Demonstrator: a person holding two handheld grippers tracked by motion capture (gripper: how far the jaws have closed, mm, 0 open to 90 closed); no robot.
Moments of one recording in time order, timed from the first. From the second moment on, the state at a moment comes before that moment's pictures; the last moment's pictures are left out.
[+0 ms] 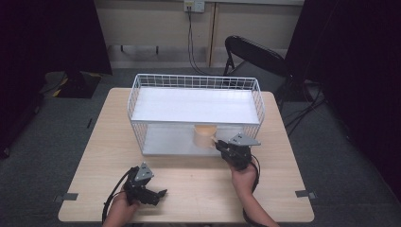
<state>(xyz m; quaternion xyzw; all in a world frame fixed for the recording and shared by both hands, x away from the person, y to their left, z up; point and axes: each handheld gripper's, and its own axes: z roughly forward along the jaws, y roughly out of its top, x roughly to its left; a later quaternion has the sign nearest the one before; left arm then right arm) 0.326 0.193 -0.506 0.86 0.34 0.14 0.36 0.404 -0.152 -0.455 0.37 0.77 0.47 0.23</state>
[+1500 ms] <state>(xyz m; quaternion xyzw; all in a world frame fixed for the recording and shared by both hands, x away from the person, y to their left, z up) 0.326 0.193 -0.506 0.86 0.34 0.14 0.36 0.383 -0.183 -0.449 0.33 0.81 0.46 0.14</state>
